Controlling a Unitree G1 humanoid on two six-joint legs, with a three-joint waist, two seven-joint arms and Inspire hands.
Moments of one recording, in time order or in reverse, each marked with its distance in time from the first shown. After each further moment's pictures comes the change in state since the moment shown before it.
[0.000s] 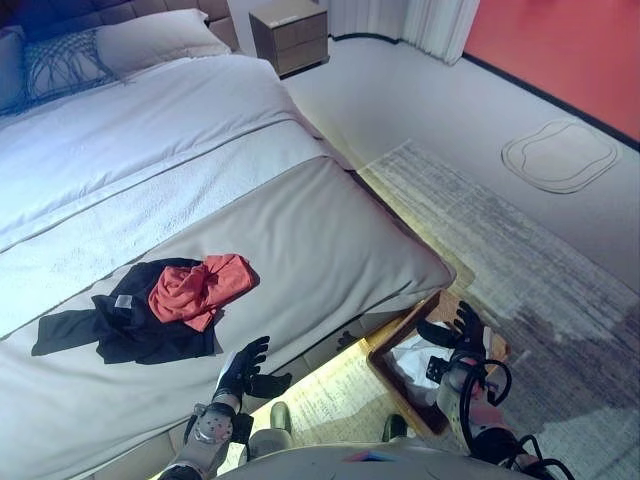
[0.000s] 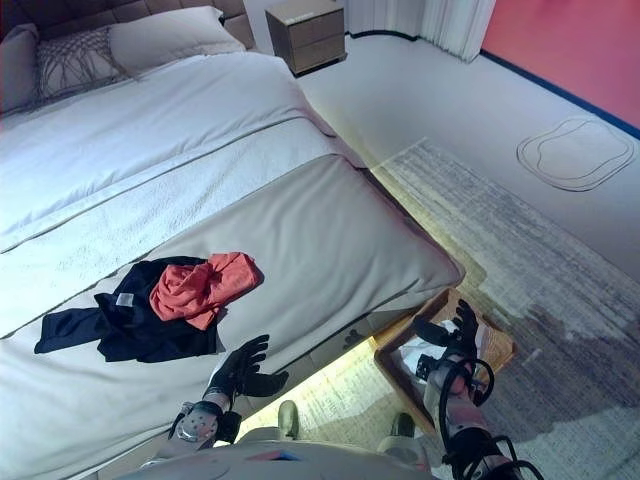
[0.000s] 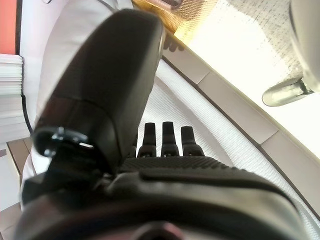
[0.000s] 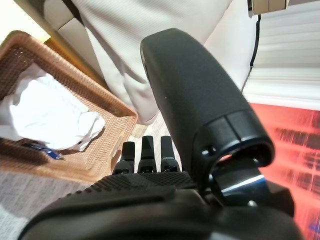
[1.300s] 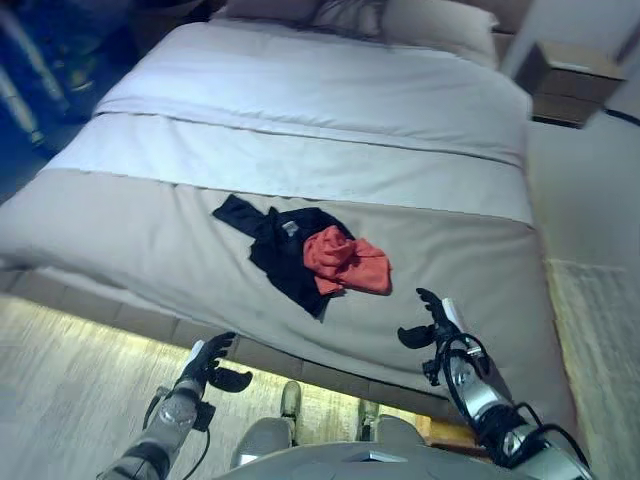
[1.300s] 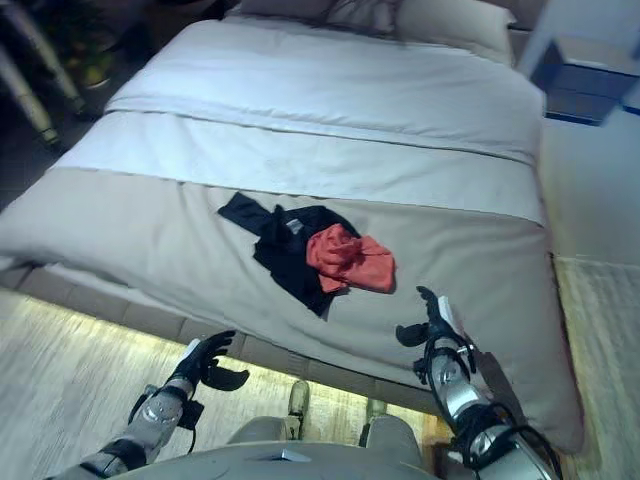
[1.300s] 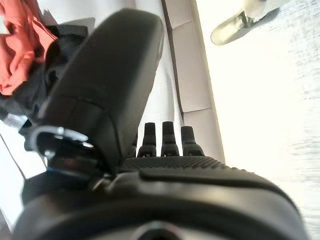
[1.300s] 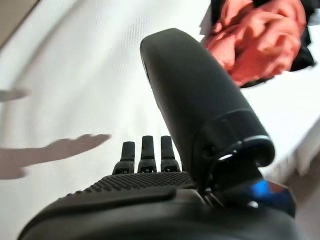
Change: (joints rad) left arm -0.105 0.116 0.037 0.114 0.128 -0.004 0.002; right arm -0.200 -0.100 0.178 0.238 -0.439 0.083 0.201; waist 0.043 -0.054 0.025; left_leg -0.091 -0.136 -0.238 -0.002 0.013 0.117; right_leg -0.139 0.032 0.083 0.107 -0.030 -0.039
